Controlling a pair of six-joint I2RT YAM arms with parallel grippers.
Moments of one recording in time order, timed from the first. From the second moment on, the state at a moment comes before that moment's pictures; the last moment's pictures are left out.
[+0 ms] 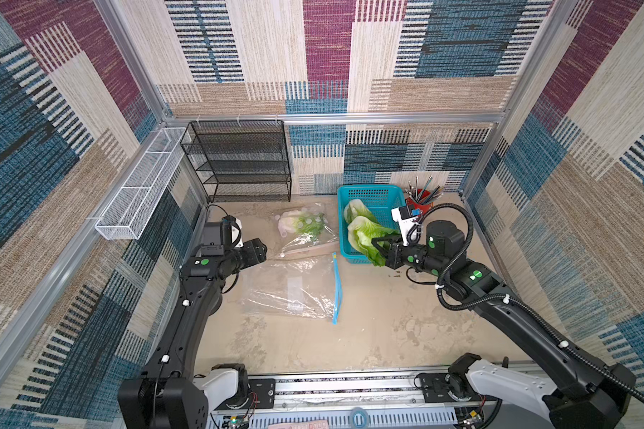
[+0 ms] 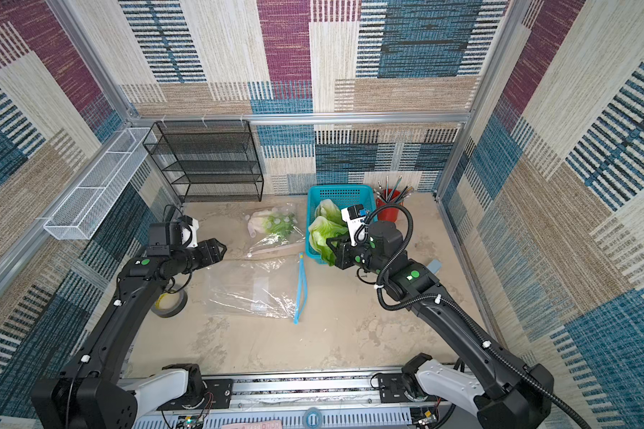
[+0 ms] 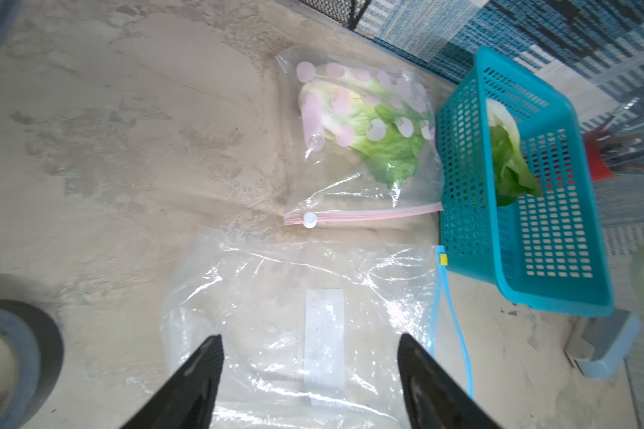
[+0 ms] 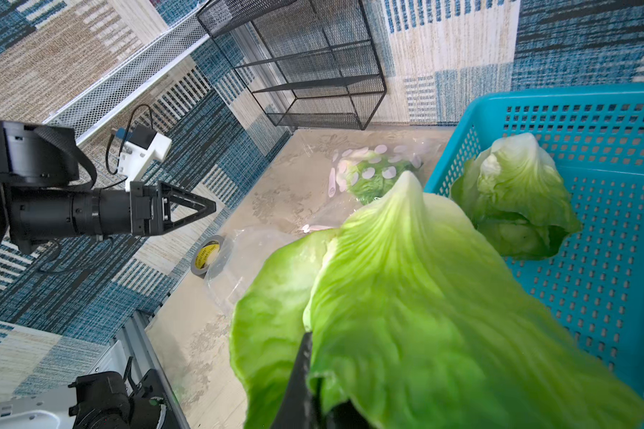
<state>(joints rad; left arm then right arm) 0.00 1.15 1.02 -0.66 0.24 -0.33 0.54 1.07 1.03 -0.30 -0.28 0.37</state>
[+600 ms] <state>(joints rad) 0.02 1.04 0.95 -0.52 0.41 -0.31 0.47 1.21 1.14 -0.30 -0.23 0.35</state>
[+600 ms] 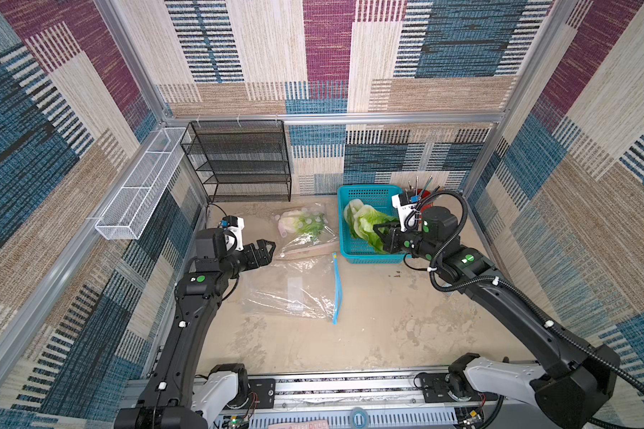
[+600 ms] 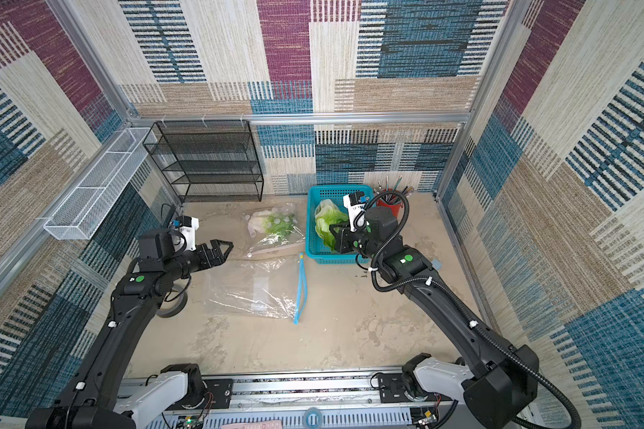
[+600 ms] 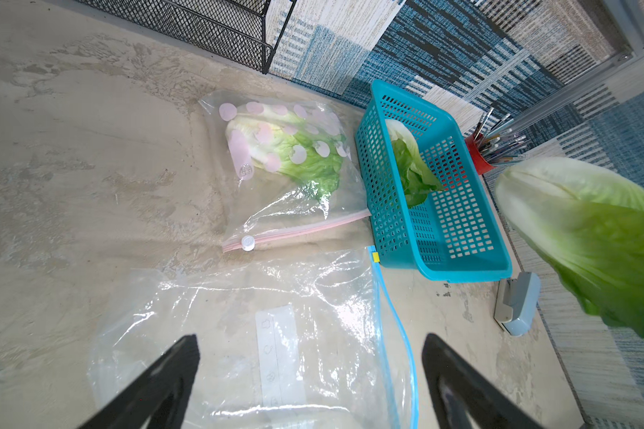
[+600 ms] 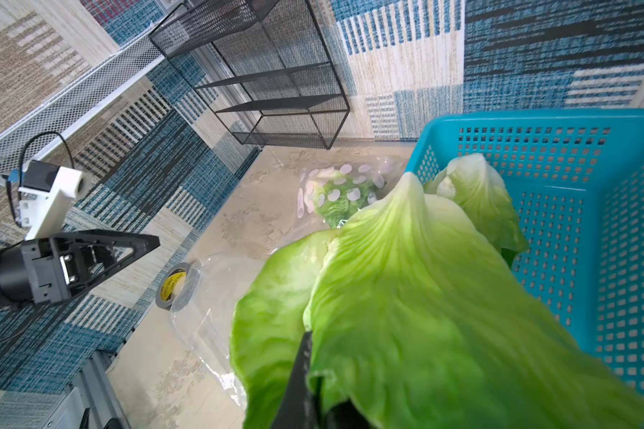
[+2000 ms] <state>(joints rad) 0.12 1.06 0.89 -0.40 0.54 -0.34 0.20 2.02 1.60 -0.29 -0.14 0.24</state>
